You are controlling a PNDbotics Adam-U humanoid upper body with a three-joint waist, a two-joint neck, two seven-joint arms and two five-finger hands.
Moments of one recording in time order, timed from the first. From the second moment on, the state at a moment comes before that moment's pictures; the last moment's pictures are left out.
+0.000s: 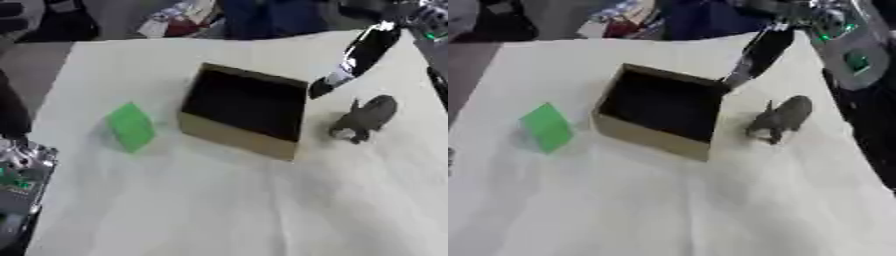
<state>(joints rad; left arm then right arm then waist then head) -0.36 0.38 -0.04 -1.98 -0.27 -0.12 0.68 -1.12 -0.44 0.29 -1.24 0.46 -0.52 0.64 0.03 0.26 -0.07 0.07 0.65</state>
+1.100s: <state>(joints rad) -0.36 0.38 -0.04 -1.98 -0.27 -0.12 0.68 -1.09 -0.48 0.31 -1.22 0.43 -0.53 0.63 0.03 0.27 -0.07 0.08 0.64</state>
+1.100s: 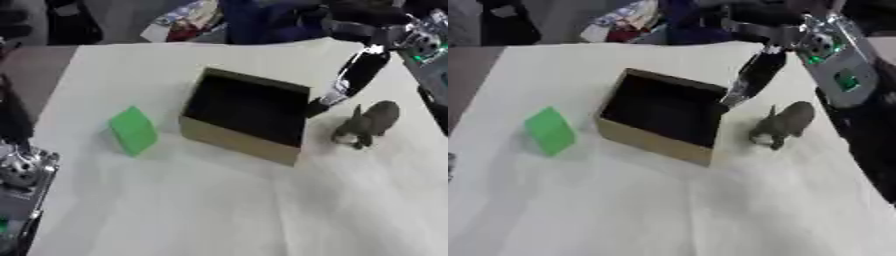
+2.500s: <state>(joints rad) -0.35 0.38 -0.04 -1.98 -0.28 -0.11 0.69 -0.98 -0.67 0.25 -1.25 0.54 -0.56 0.59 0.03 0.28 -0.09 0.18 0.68</state>
